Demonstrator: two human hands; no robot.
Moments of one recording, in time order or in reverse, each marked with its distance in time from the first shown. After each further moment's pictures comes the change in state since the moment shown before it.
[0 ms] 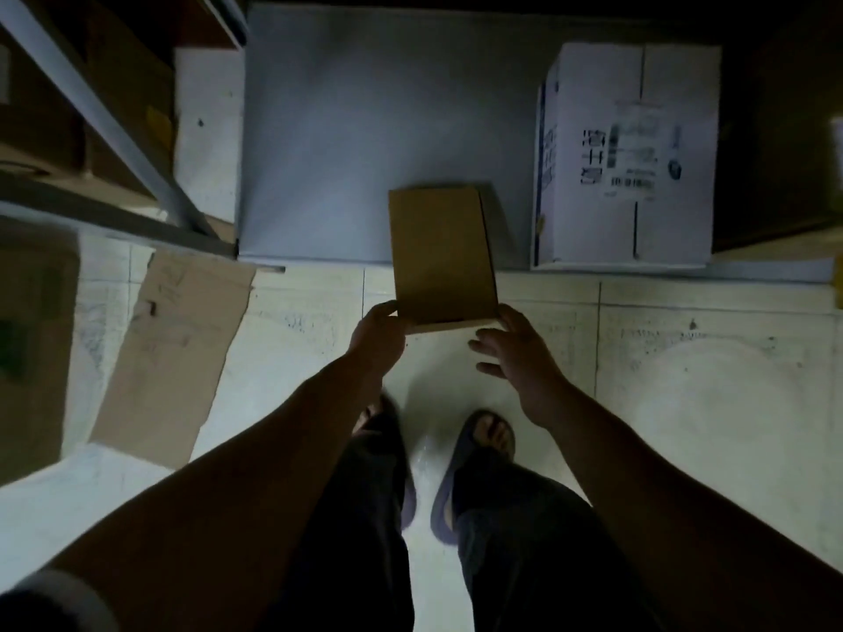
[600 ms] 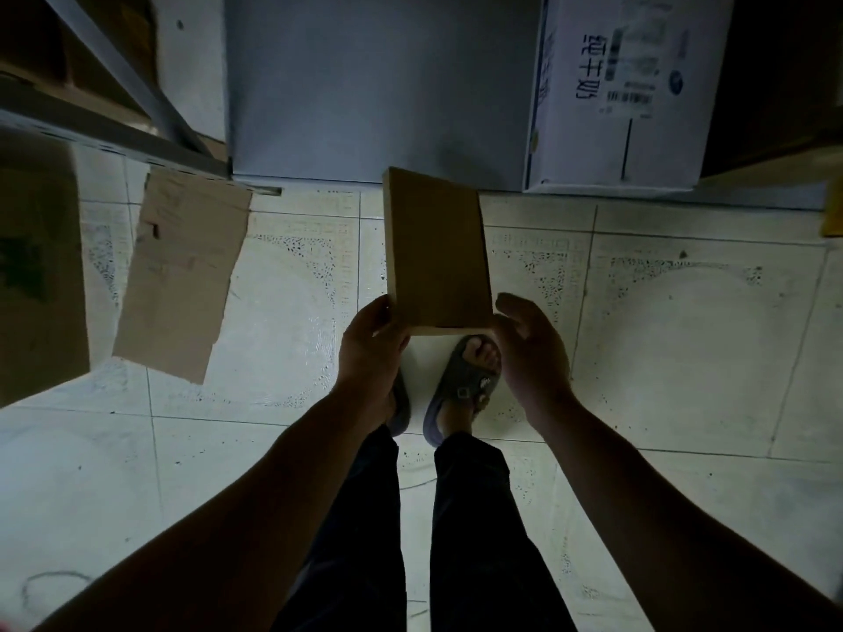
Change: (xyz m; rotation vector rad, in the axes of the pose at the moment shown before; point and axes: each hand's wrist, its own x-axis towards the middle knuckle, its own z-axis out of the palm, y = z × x) left_hand -0.121 -0.050 0.014 -0.184 0.042 0.075; right_hand -0.100 0.037 -0.018 -0.362 0.228 -0.123
